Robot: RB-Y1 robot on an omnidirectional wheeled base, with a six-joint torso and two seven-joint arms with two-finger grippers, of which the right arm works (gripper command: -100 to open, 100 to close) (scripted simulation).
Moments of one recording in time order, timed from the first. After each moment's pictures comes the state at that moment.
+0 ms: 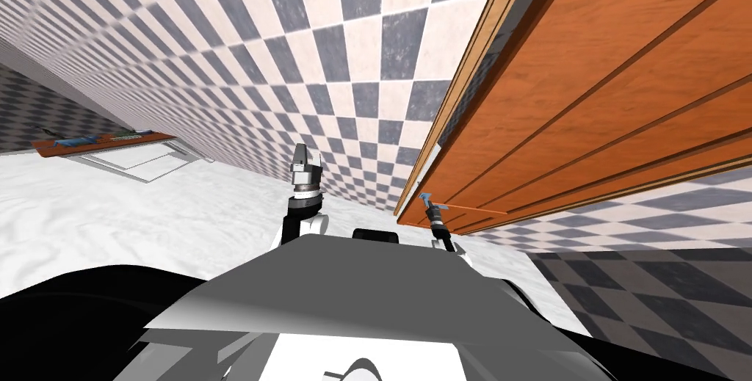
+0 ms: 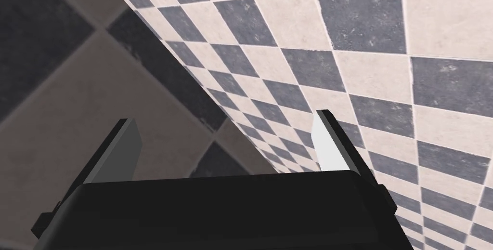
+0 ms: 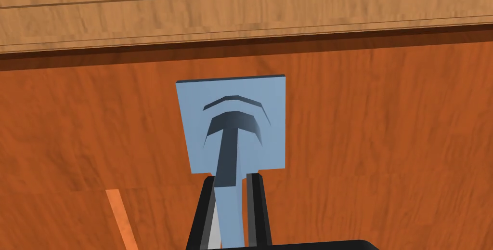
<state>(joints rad) -0.07 -0.36 0.00 -0.50 -0.06 -0.98 -0.32</state>
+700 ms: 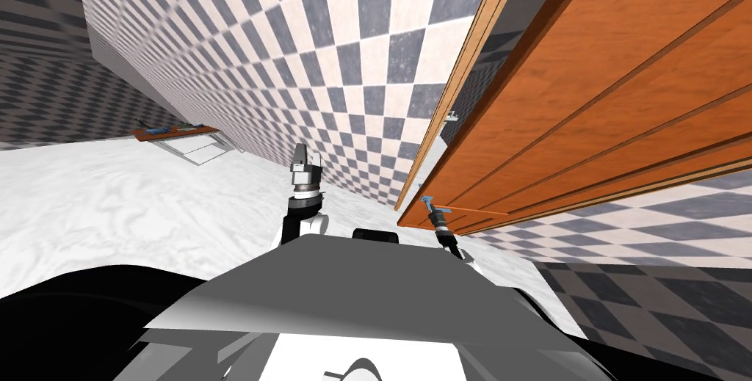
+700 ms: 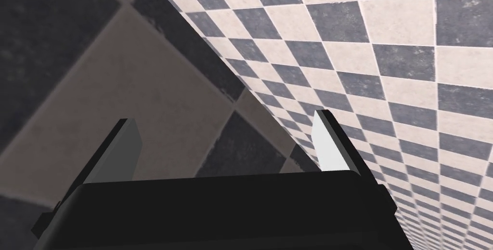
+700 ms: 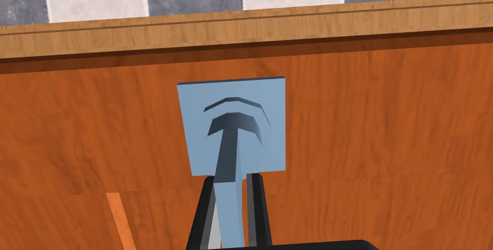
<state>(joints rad) -0.02 -0.41 0.05 -0.50 -0.04 -1.06 -0.39</state>
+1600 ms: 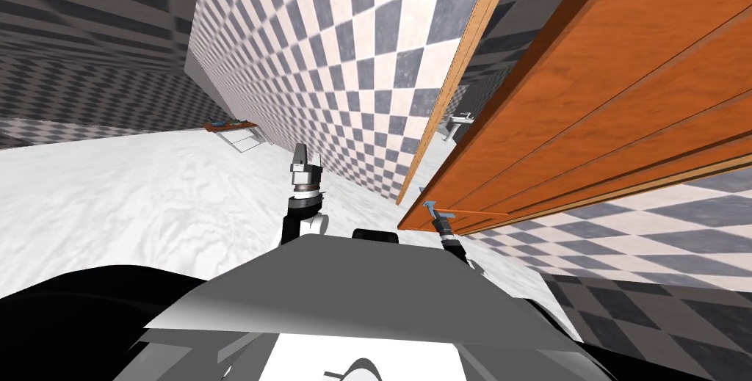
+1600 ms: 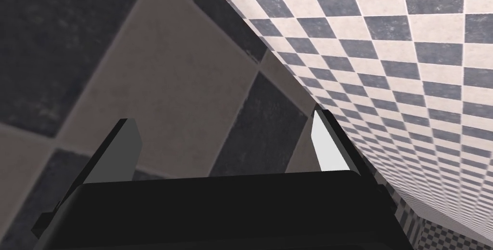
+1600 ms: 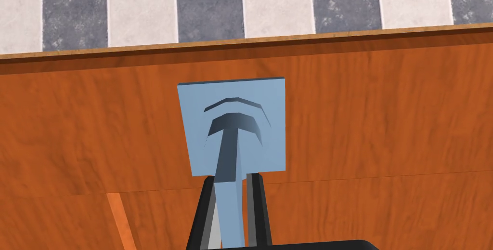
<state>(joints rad) 0.04 -0.45 0.08 -0.46 -0.02 -1.17 -0.44</state>
